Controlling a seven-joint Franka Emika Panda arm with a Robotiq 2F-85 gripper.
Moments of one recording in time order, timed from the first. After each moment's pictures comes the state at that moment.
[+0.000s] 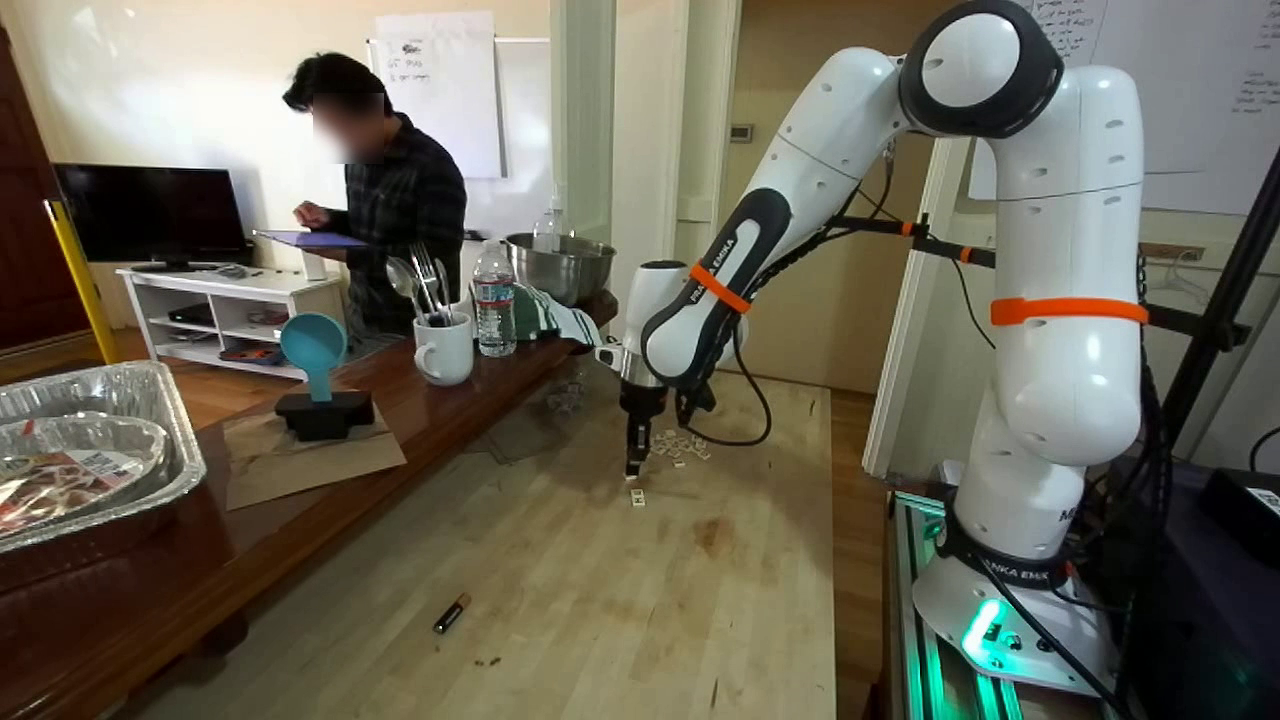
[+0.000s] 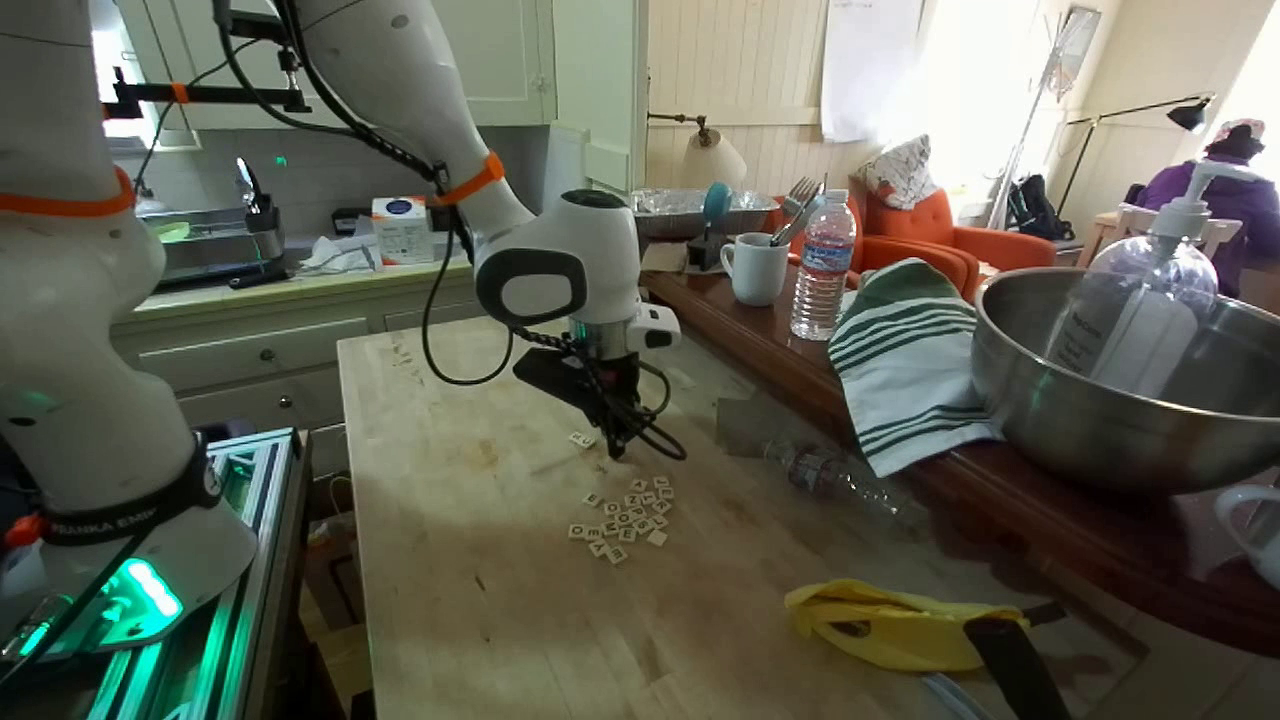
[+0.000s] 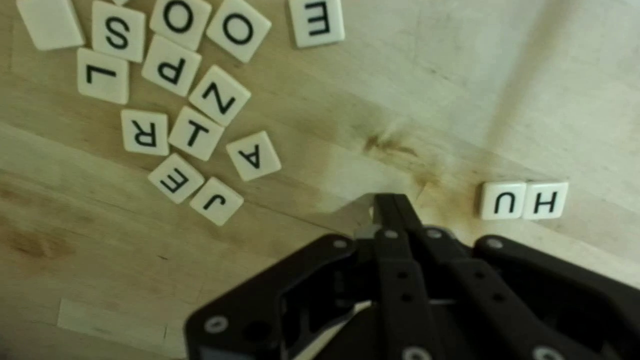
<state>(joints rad) -0.15 0.22 0.05 -2.46 0.05 2.79 -0.63</state>
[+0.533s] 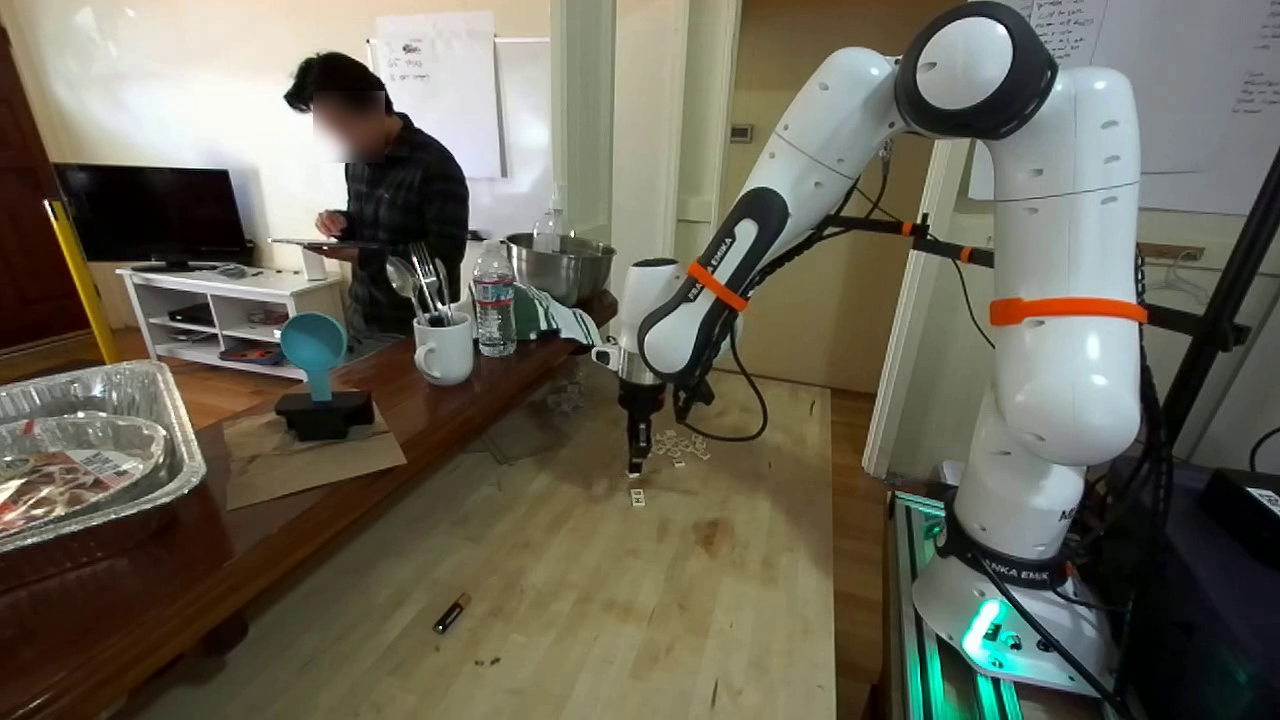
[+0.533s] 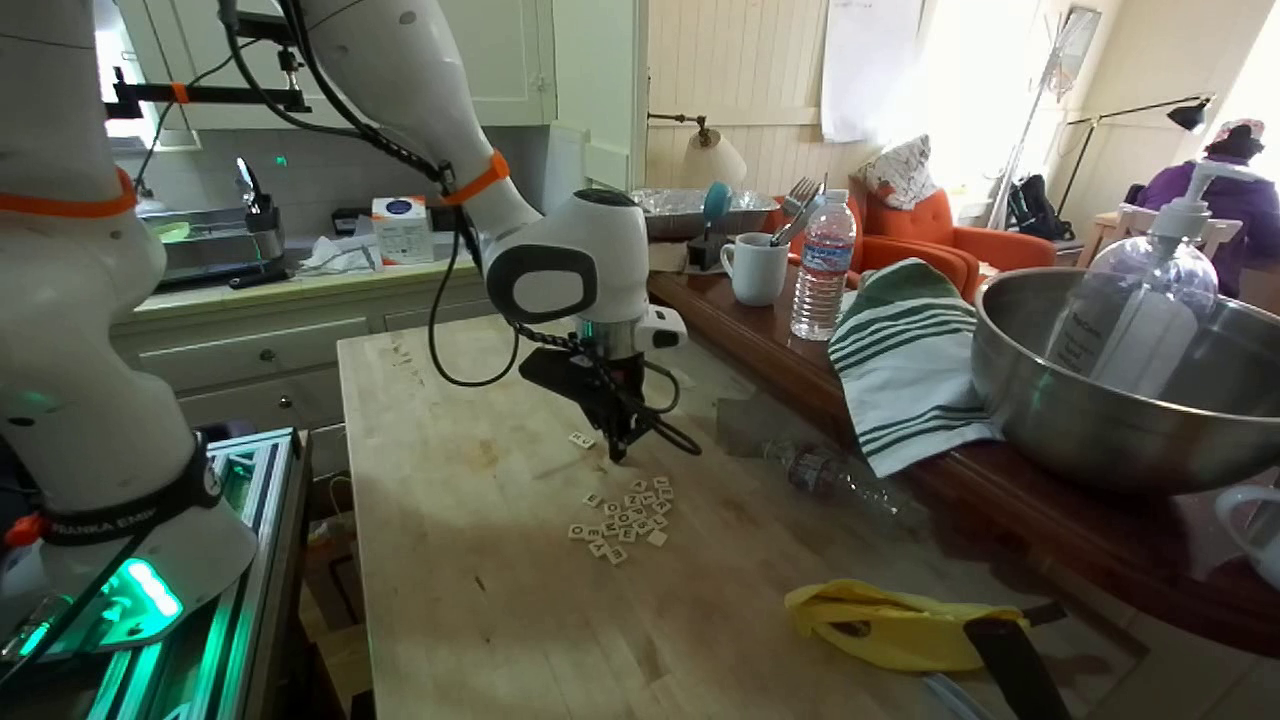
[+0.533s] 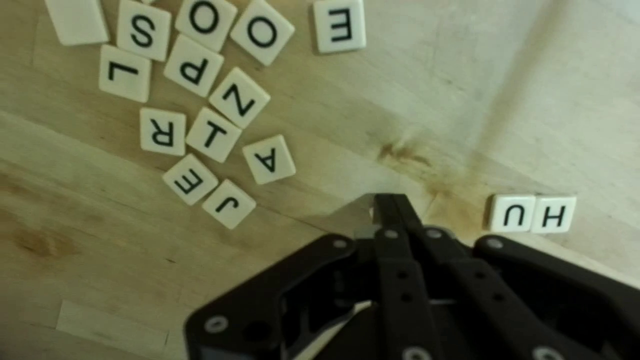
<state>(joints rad) -0.15 0.23 0.04 -2.43 -0.01 2.72 -0.63</state>
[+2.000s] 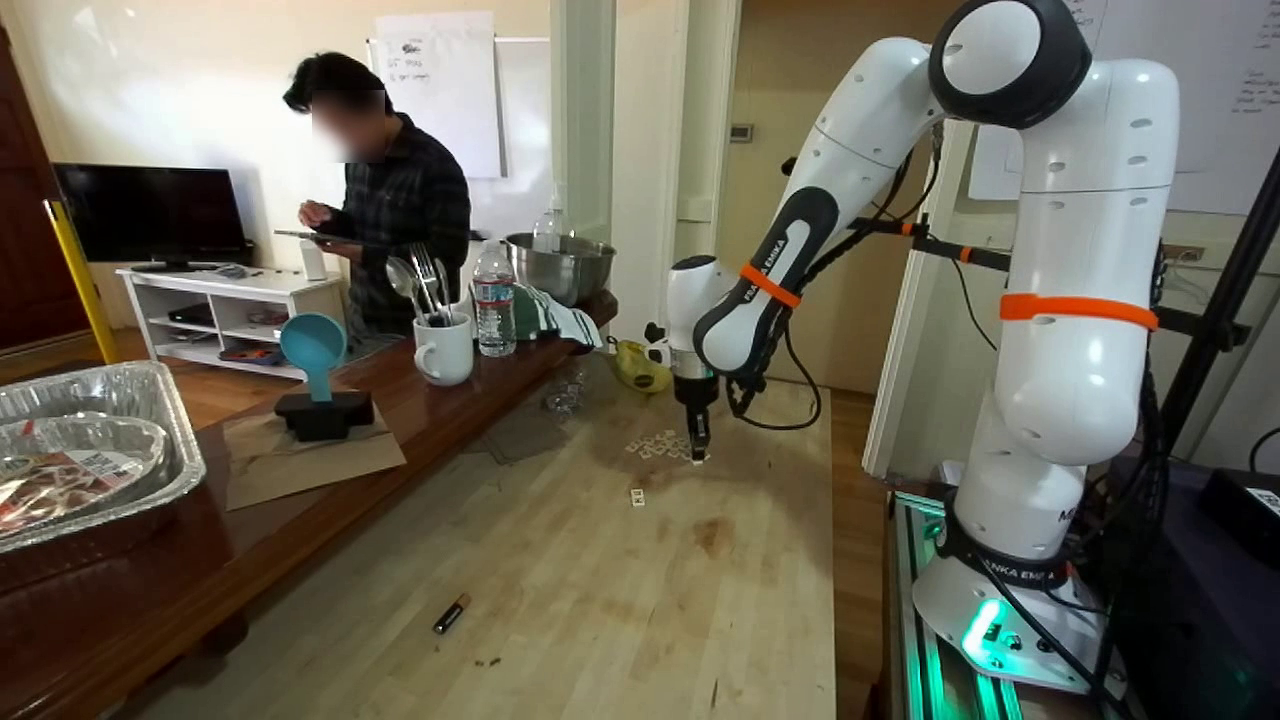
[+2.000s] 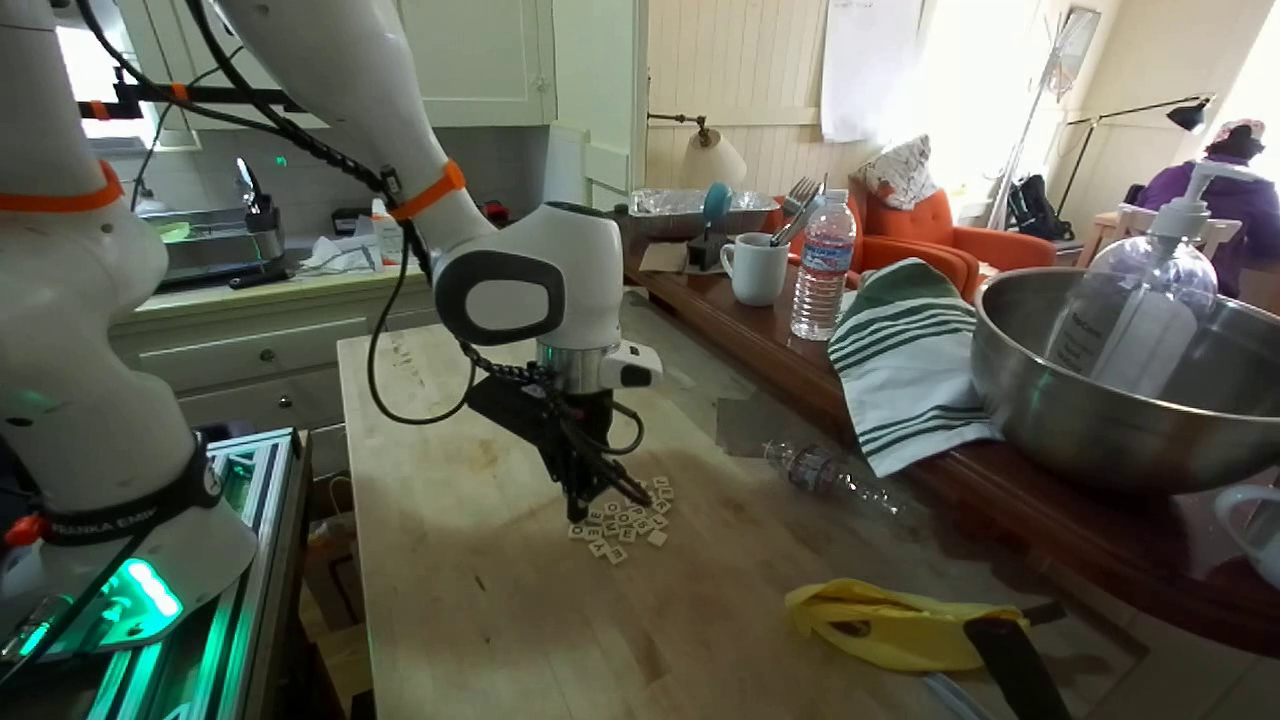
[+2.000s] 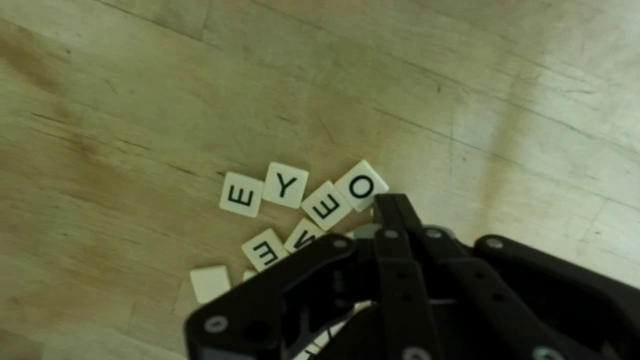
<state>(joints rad) -0.17 0.12 -0.11 -2.57 -0.25 2.66 -0.50</state>
